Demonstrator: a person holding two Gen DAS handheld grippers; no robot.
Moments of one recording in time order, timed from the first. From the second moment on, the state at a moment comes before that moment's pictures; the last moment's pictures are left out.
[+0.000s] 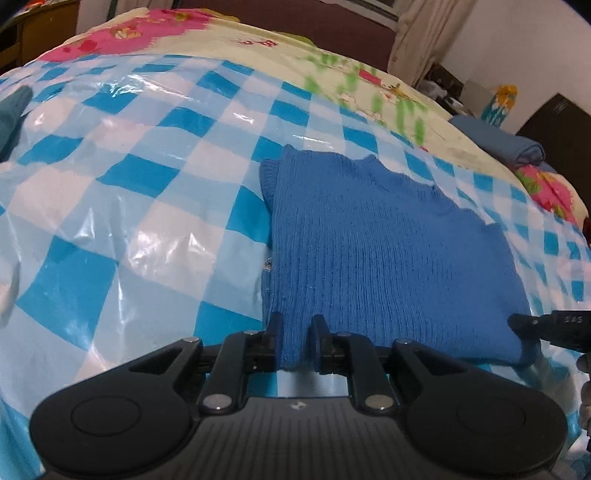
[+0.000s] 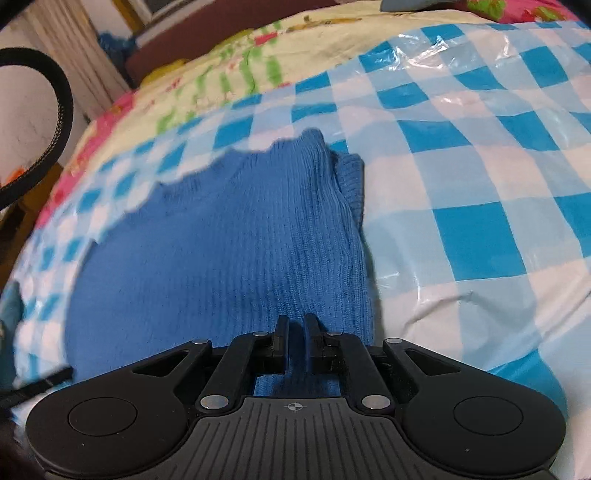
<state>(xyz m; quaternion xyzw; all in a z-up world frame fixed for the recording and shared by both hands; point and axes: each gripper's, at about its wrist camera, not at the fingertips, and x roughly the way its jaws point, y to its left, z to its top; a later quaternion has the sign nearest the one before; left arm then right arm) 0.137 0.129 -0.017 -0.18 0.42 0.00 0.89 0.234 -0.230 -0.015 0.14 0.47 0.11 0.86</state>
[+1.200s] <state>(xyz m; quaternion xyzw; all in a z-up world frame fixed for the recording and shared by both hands) 0.112 0.128 -0.011 -0.22 0.39 0.03 0.89 0.252 -0.139 0.019 0.08 0.45 0.22 0.86</state>
